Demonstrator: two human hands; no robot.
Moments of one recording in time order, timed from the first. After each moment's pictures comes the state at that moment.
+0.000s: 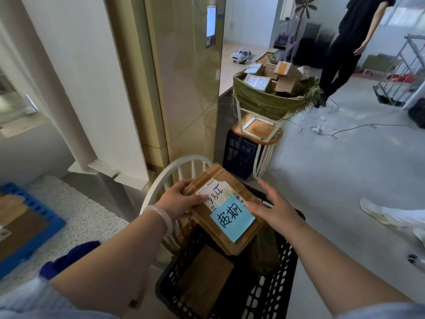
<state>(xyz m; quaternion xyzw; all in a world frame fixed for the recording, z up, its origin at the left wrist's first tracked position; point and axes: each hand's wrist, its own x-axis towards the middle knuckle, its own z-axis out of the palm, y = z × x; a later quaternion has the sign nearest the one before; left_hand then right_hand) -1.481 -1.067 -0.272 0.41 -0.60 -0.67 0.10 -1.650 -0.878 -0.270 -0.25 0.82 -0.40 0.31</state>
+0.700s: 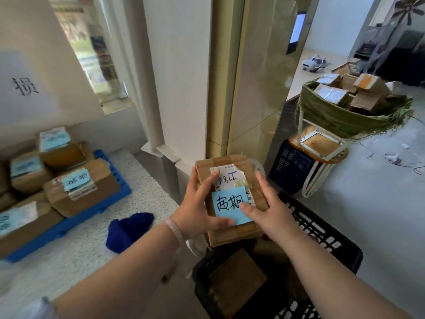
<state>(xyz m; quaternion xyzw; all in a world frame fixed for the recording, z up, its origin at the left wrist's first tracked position) -1.380 -1.064 -0.279 0.30 -0.84 -0.39 0.23 -1.567 -0.955 -0.256 -0.43 0.73 -0.40 0.35</state>
